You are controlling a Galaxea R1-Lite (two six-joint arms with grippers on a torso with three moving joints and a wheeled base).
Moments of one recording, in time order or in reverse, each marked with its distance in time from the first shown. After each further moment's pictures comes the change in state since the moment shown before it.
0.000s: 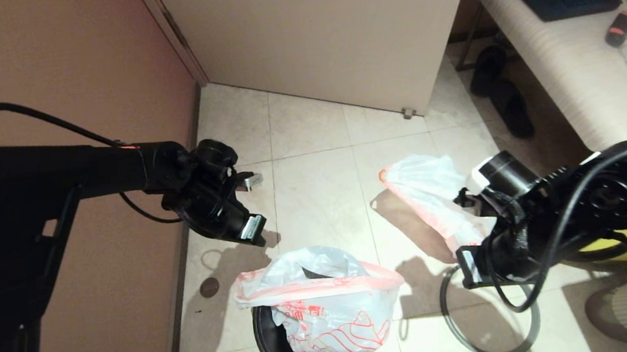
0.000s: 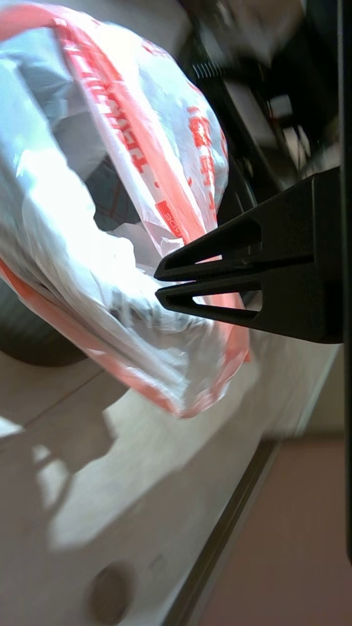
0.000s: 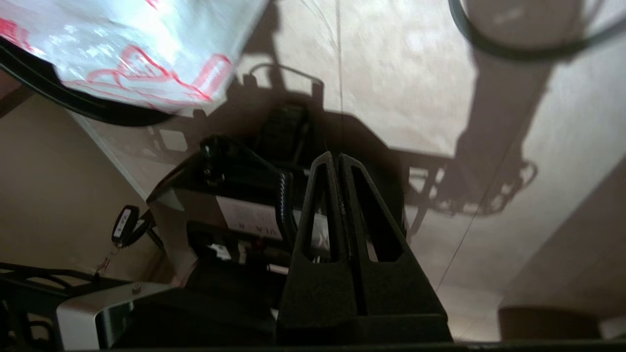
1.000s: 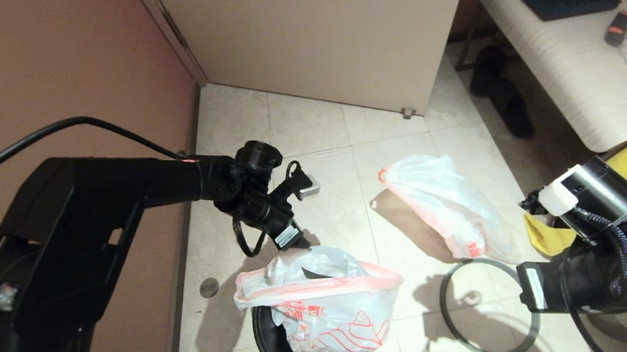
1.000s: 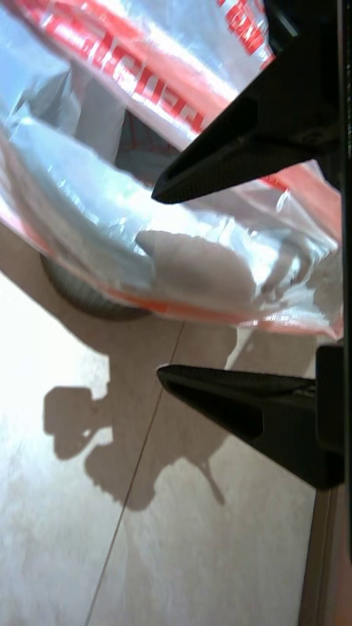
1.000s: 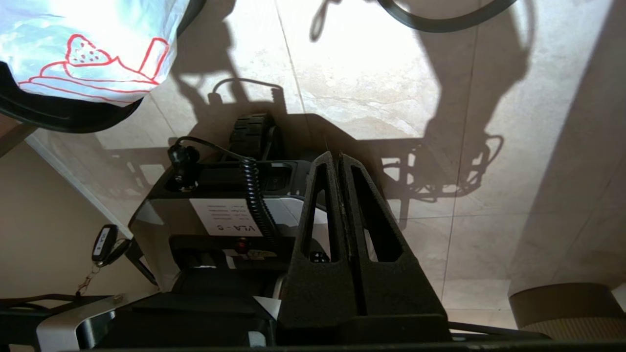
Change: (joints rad) left arm -0.138 0.095 -0.035 -0.193 0.052 0.502; right arm 0.042 -0.261 0.218 -0.018 -0.172 0.119
